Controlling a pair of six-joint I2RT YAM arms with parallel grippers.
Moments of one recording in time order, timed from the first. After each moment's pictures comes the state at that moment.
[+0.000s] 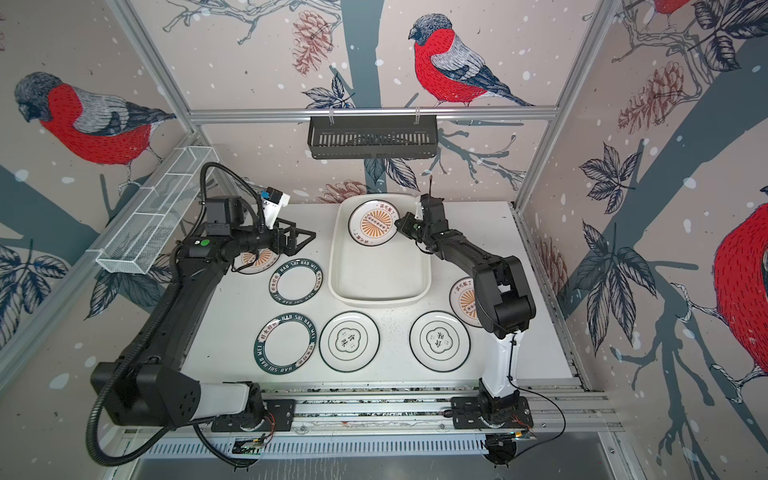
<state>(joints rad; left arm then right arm) -0.04 1.35 1.36 -0.62 0.73 0.14 0.37 1.98 1.41 0.11 -0.39 0.79</state>
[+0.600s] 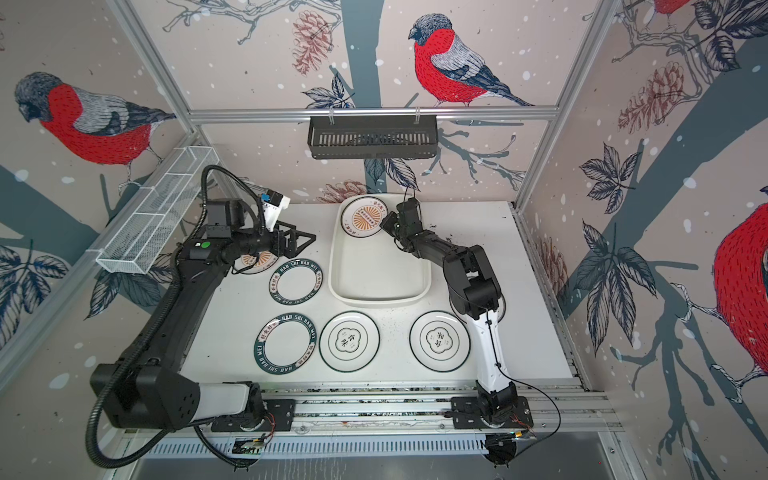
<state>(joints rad) -0.04 1.34 1.33 -0.62 0.73 0.13 0.45 2.27 1.66 0.19 -0.17 0.96</state>
